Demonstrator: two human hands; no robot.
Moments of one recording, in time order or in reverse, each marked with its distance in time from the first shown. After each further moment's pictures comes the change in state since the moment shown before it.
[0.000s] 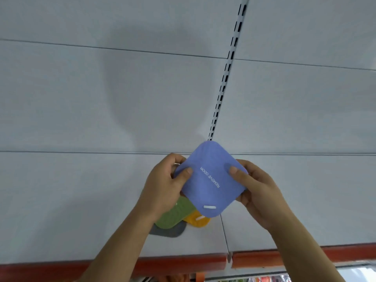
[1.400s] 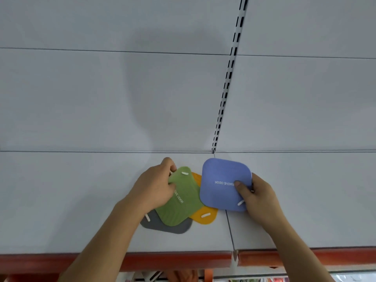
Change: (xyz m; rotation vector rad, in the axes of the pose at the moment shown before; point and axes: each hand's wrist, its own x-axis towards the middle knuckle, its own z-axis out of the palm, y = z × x) left_hand 0.017 -0.021 -0.032 0.832 -0.184 -0.104; right_hand 0.031 0.076 -0.037 -0.596 0.279 -0.077
